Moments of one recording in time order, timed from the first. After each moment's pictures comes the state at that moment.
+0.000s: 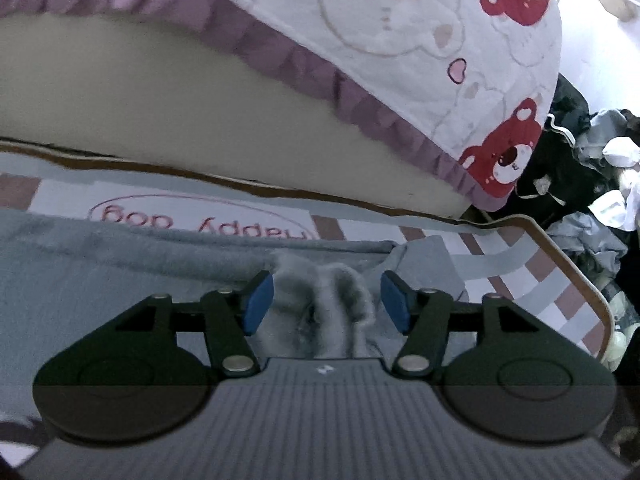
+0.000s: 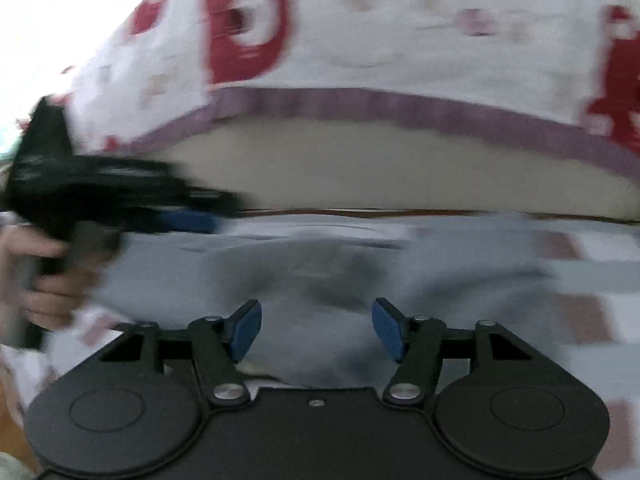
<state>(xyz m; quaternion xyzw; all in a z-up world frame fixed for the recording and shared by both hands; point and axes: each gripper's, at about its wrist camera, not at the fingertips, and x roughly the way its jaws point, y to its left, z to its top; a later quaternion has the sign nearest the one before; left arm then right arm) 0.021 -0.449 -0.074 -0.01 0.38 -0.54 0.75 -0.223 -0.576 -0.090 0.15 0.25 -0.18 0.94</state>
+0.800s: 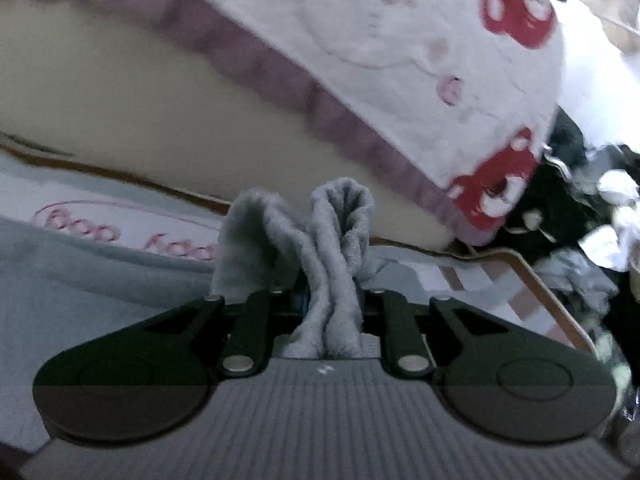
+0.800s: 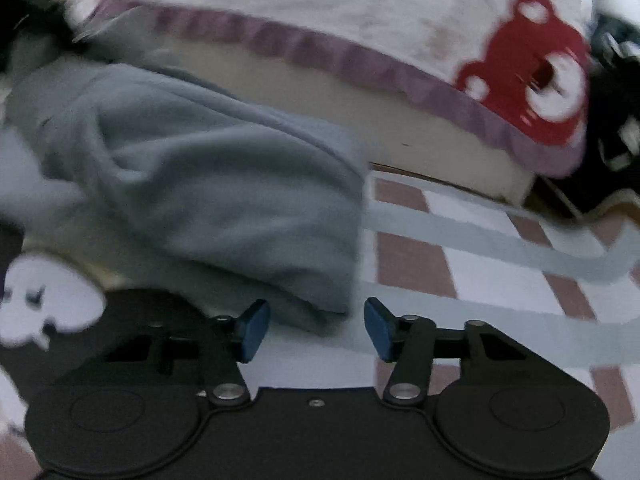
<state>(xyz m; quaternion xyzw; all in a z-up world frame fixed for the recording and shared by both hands) 0.016 -0.495 -0.100 -0.06 0.38 -0.53 0.75 -0.254 -0.644 -0.157 0.06 0.31 -0.31 0.90</state>
